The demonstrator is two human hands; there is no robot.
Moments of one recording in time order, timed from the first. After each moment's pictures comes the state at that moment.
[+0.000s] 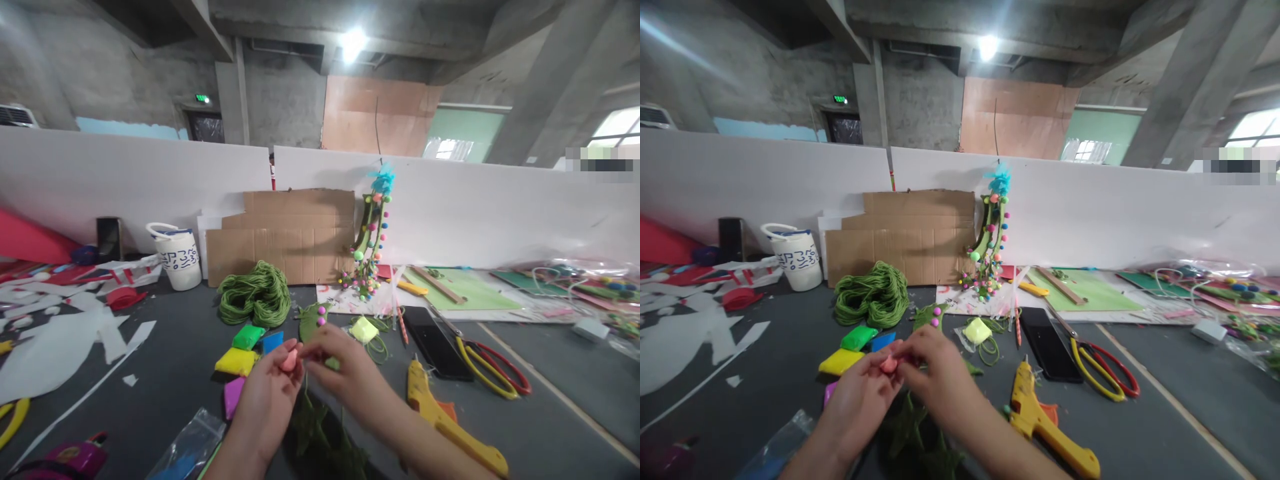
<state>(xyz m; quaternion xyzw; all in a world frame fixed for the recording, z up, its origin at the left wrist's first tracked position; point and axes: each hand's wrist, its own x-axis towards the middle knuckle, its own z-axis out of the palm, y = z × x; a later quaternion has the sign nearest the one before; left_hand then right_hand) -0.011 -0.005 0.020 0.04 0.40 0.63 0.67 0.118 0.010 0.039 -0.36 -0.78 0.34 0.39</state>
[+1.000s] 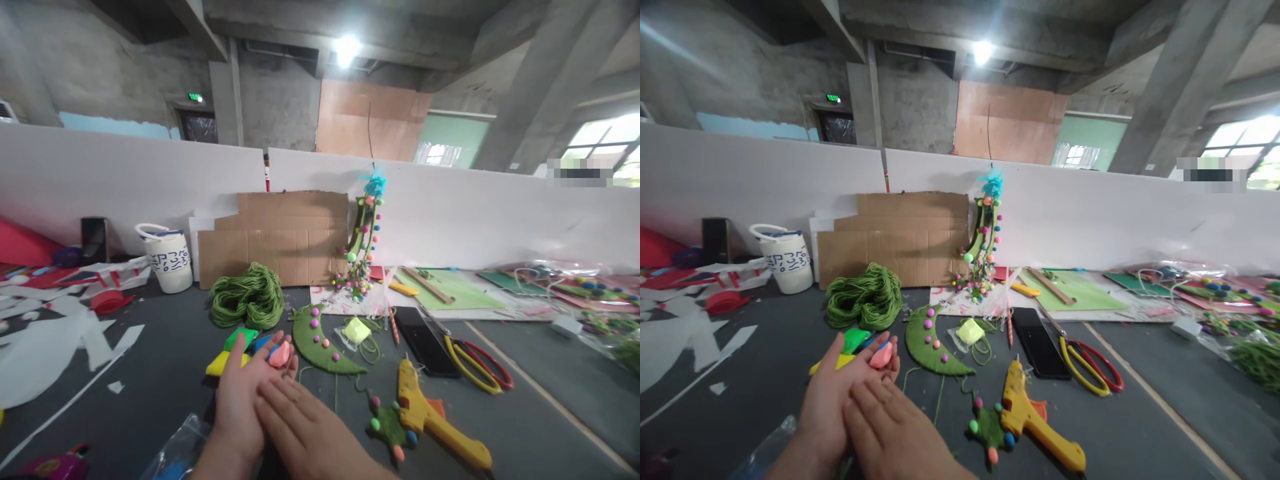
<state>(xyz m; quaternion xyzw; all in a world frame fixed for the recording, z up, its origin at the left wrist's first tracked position) -0.028 -0.009 0.020 0.04 0.30 0.60 0.74 0.105 -0.024 -0.014 -0.19 -0.95 0.04 0.25</state>
